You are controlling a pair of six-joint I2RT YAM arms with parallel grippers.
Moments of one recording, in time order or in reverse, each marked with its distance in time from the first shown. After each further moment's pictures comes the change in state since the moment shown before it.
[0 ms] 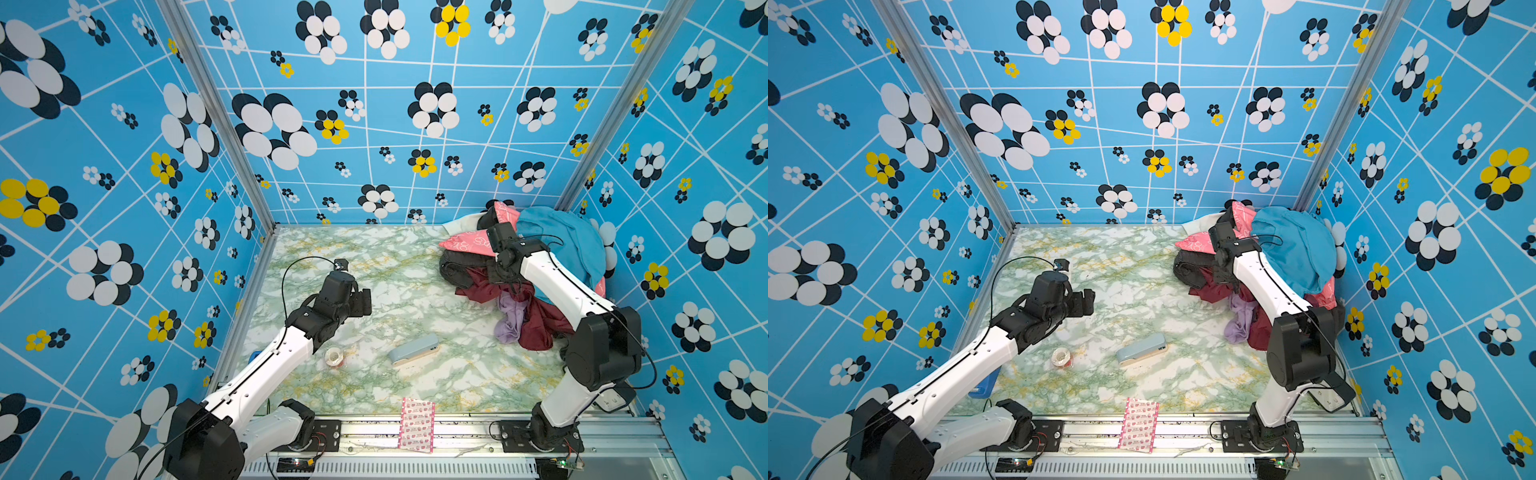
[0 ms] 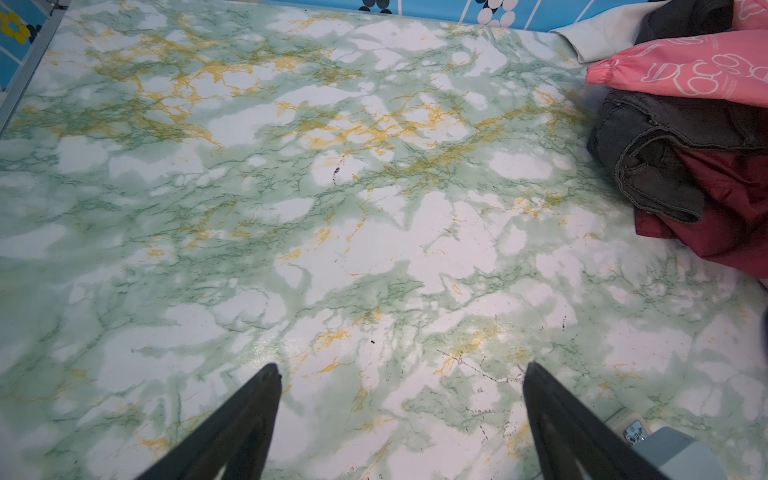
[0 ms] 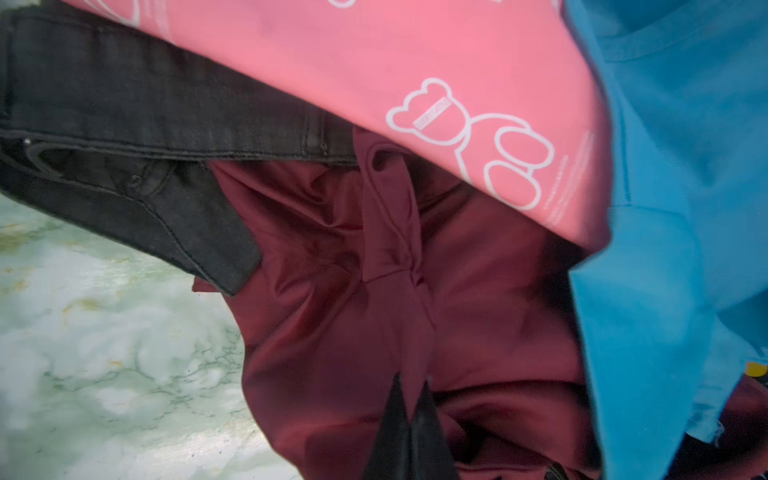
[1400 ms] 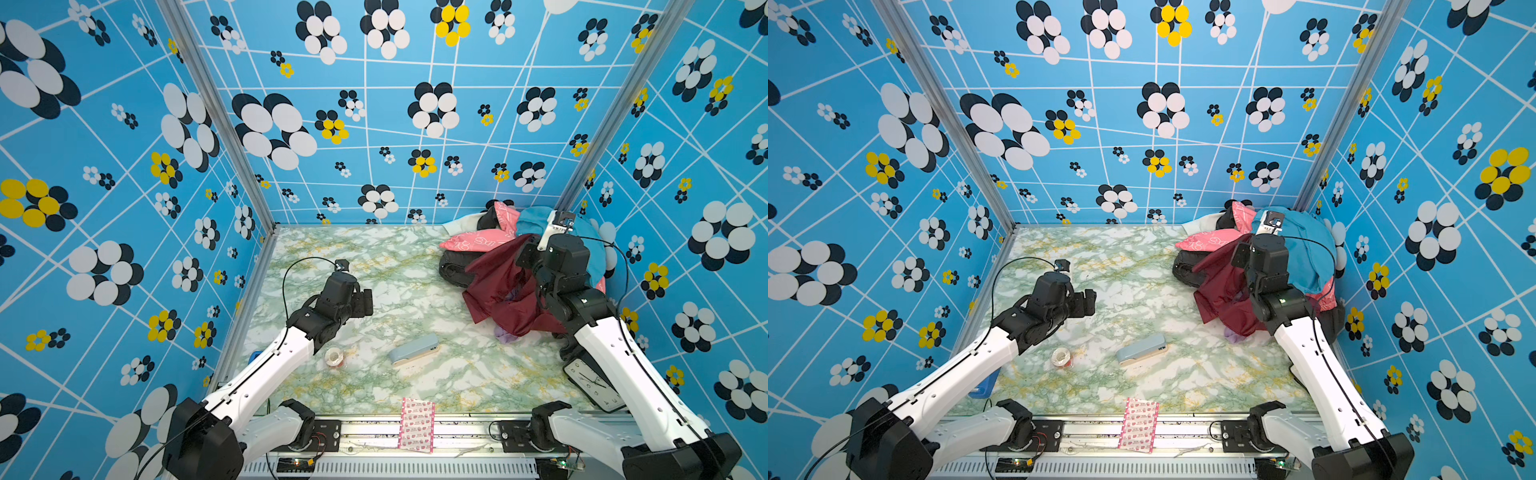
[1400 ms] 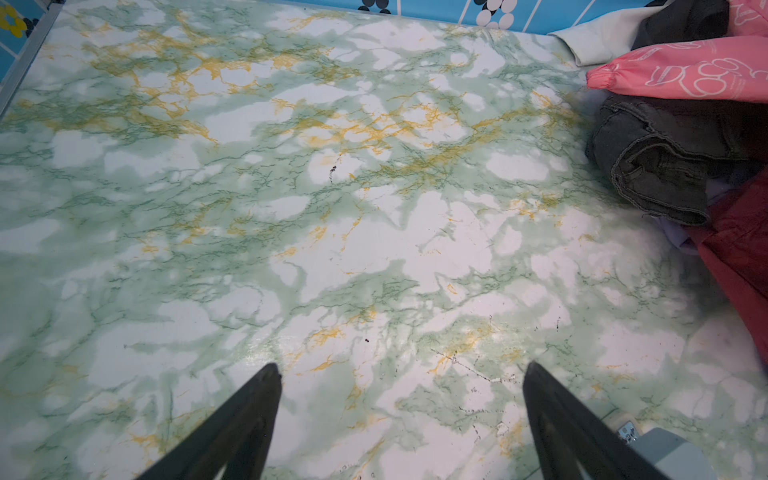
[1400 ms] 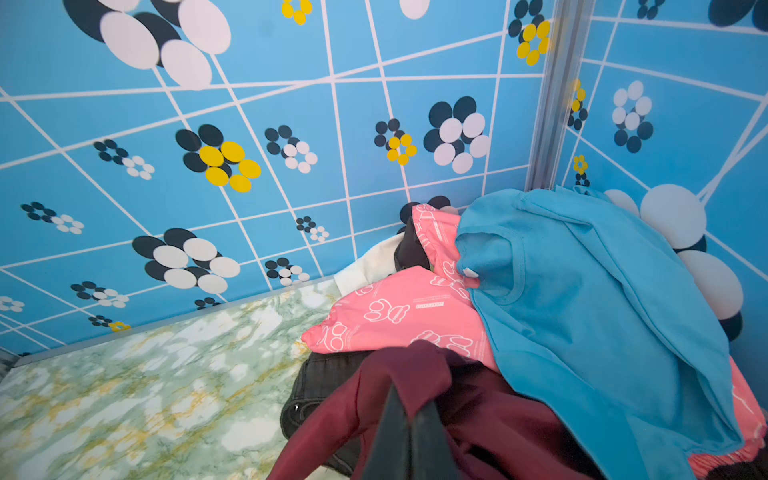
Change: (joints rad) left arm -0.019 0.000 0.000 0.000 -0.015 -0.026; right arm 0.000 -0.597 -0.350 0.662 0.009 0.053
